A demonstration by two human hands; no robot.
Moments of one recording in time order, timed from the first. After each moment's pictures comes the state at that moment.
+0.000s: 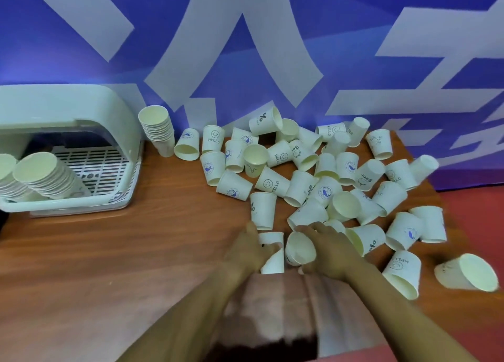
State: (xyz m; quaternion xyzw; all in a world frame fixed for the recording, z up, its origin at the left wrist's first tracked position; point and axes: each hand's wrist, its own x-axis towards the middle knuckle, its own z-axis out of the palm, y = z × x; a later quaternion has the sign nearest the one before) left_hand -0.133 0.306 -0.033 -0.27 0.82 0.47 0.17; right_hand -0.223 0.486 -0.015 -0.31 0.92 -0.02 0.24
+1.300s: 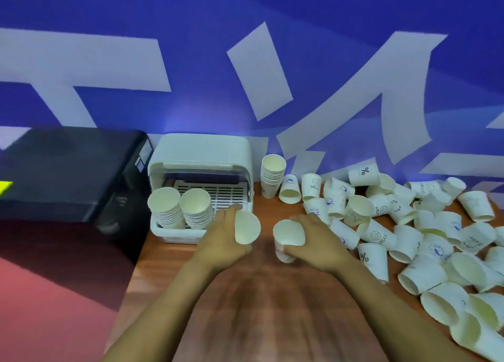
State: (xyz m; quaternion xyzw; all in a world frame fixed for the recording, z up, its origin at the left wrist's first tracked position) left_hand -0.001 0.004 0.054 -0.24 0.90 0.37 -0.04; right_hand -0.136 0.183 0.046 -0.33 0.90 -0.22 0.20
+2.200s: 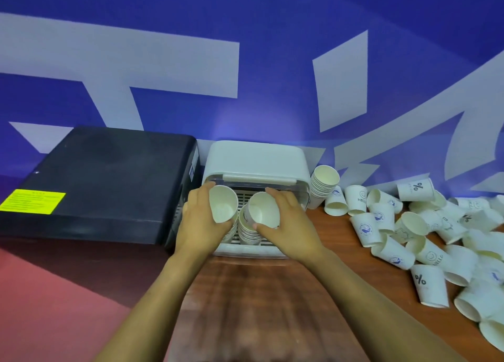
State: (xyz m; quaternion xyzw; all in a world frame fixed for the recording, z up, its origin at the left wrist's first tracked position) left_hand 0.051 -0.166 0.064 -0.33 0.84 0.39 -0.19; right_hand -0.067 -0.016 0.069 -0.38 0.87 -0.30 0.11
